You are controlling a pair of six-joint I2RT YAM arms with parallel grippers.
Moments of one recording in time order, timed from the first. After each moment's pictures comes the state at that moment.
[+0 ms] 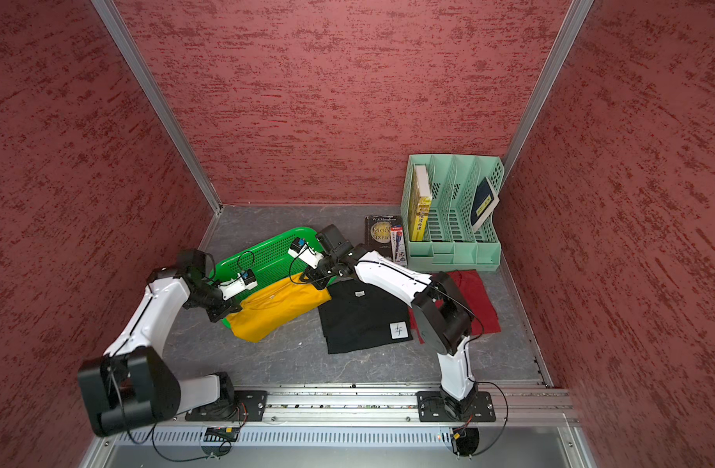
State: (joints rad) left arm 0.26 1.18 0.96 -1.16 0.32 1.17; right arm 0.78 1.89 1.54 -0.41 -0.51 -0.14
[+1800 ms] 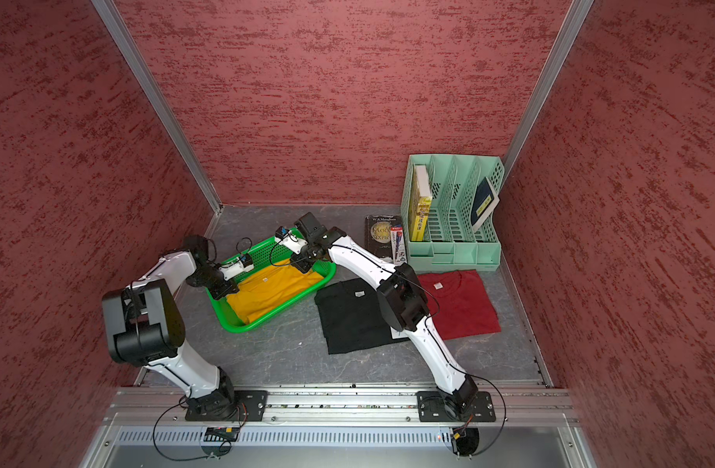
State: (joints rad) left arm 0.32 1.69 1.13 -0.86 0.24 1.16; right arm 0.77 2.39 2.21 -0.68 -0.35 -0.22
